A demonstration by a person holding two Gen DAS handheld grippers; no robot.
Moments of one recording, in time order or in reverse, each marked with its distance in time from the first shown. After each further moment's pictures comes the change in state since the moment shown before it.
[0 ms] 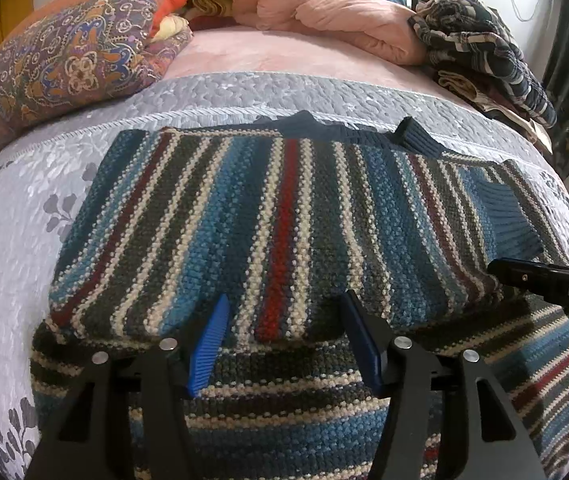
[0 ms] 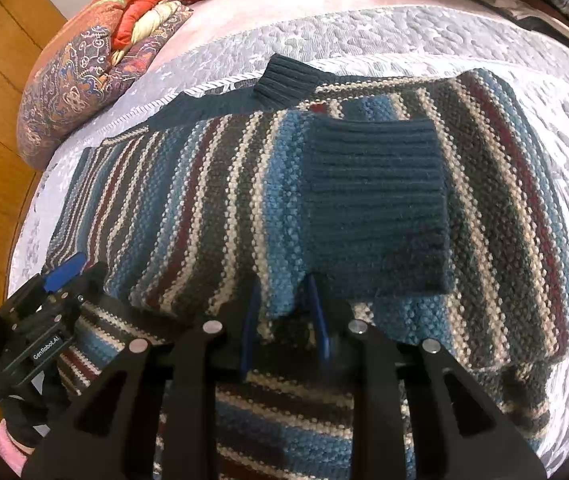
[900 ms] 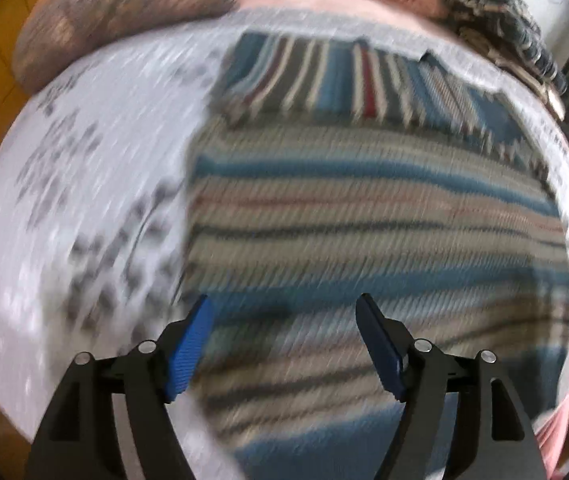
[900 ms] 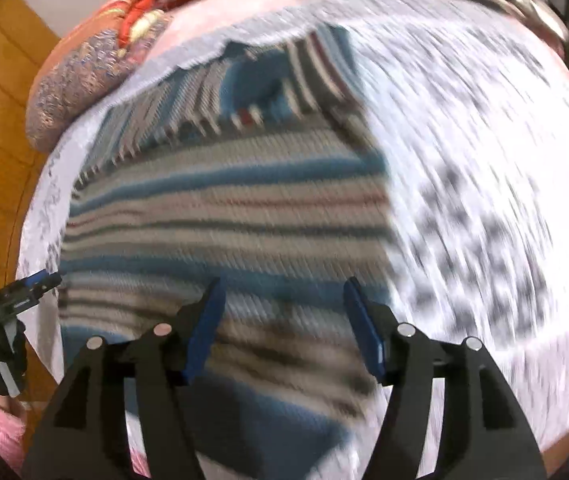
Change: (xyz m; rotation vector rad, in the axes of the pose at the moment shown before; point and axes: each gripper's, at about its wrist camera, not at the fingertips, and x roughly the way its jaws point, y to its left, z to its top) left arm -0.138 0.072 -0.140 -0.054 0.287 0.090; right arm -0.159 -0.049 -0.183 0.103 0.036 -0.072
